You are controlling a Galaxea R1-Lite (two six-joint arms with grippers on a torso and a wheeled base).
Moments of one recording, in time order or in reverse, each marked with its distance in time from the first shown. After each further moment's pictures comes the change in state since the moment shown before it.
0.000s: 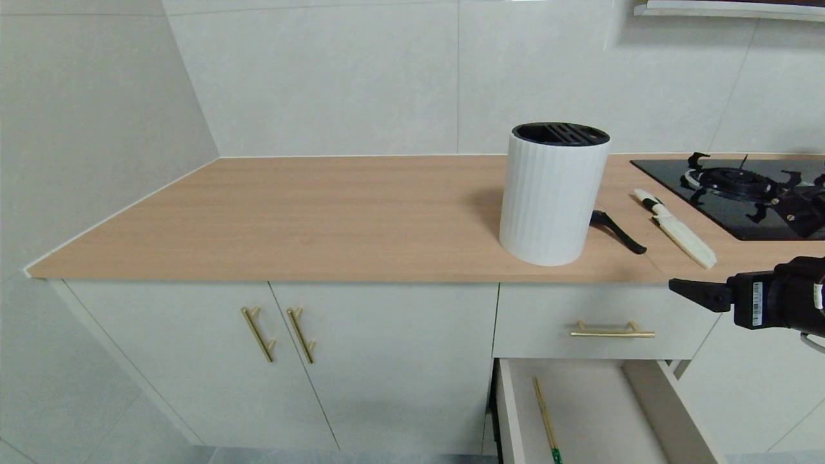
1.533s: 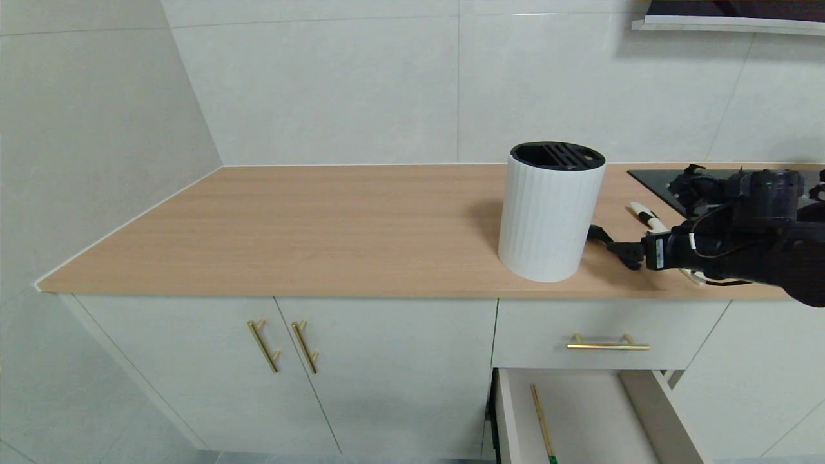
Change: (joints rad) left arm 0.000 0.000 0.000 0.000 0.000 0.000; right arm -0.136 0.557 -0.325 -0.279 0.240 -0.116
